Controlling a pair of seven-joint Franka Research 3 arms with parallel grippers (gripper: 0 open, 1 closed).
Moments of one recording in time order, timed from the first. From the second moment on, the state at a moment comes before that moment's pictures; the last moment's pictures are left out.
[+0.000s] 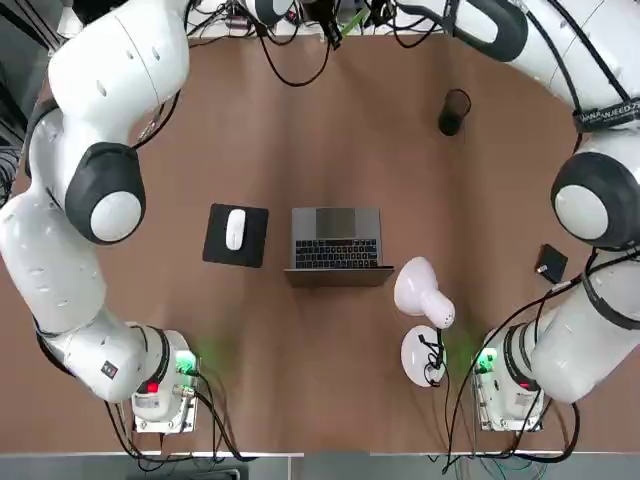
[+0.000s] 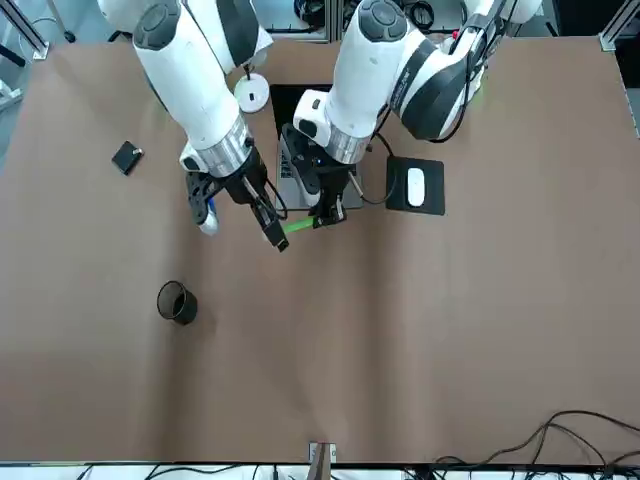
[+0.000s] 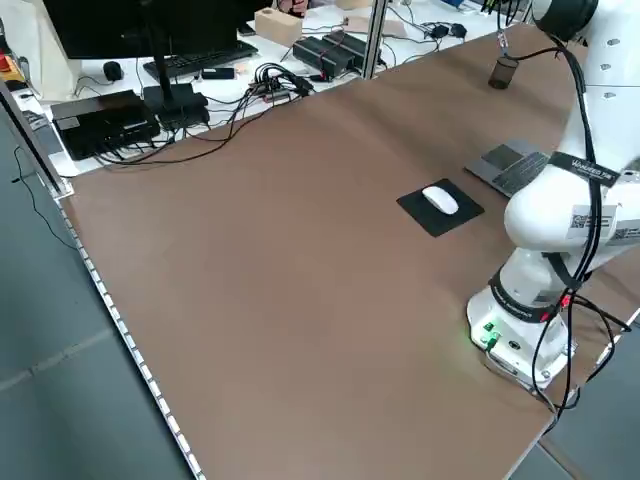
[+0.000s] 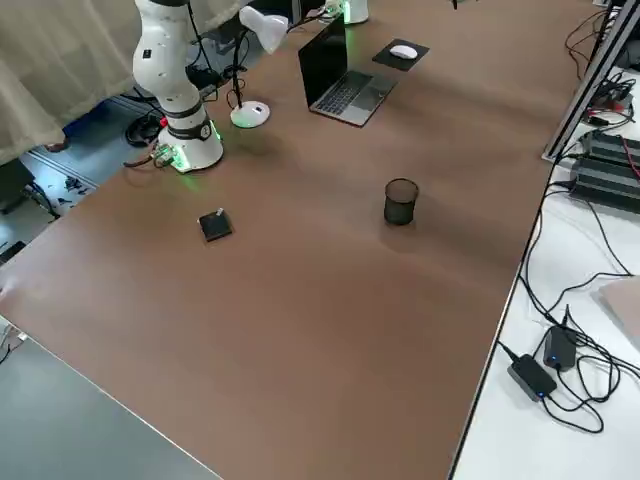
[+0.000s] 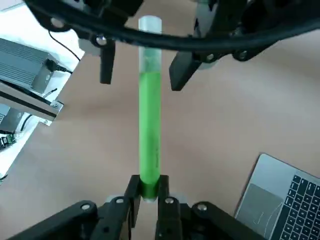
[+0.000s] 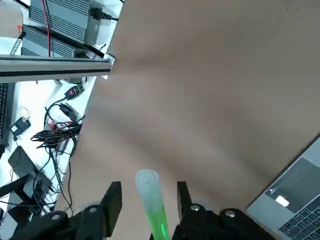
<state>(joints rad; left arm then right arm) -0.54 0.44 -0.25 -1.30 0.05 2.12 0.35 0.58 0.33 0.01 -1.39 0.13 2.14 1.57</state>
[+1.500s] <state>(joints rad) -0.49 0.34 -0.20 -1.28 0.14 1.89 0.35 0.49 0.34 -0.01 -1.38 0.13 2.12 1.11</state>
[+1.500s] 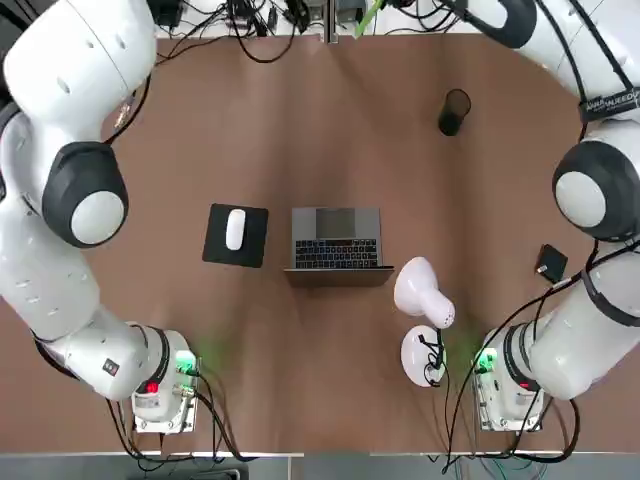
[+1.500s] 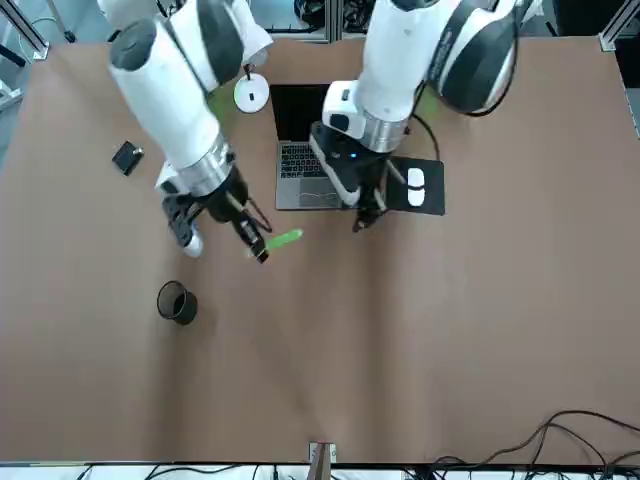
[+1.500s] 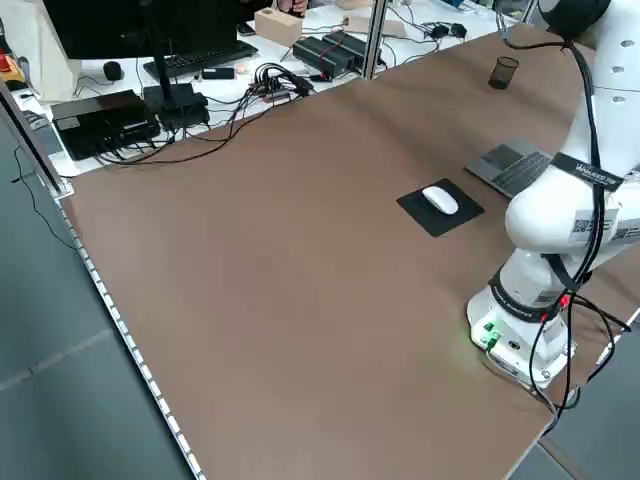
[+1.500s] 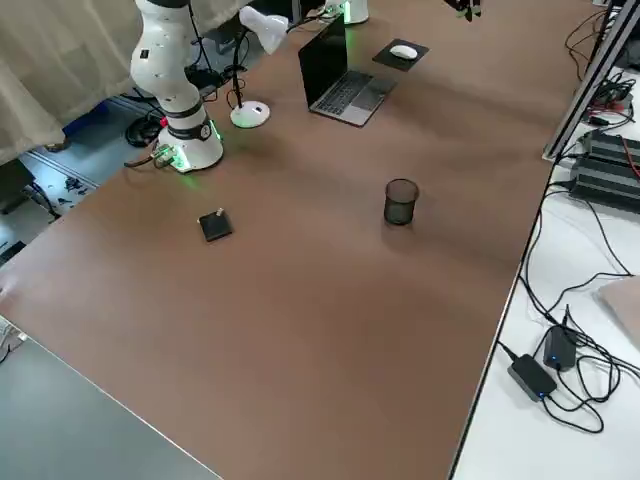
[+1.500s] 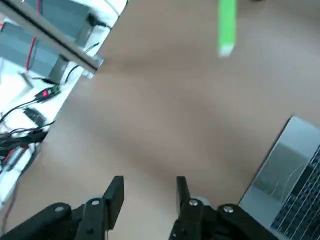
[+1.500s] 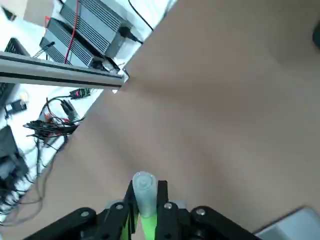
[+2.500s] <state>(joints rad) -0.21 0.24 -0.09 -1.30 0.13 1.55 0.30 0.17 0.35 -0.02 -1.66 0.19 2.32 -0.12</state>
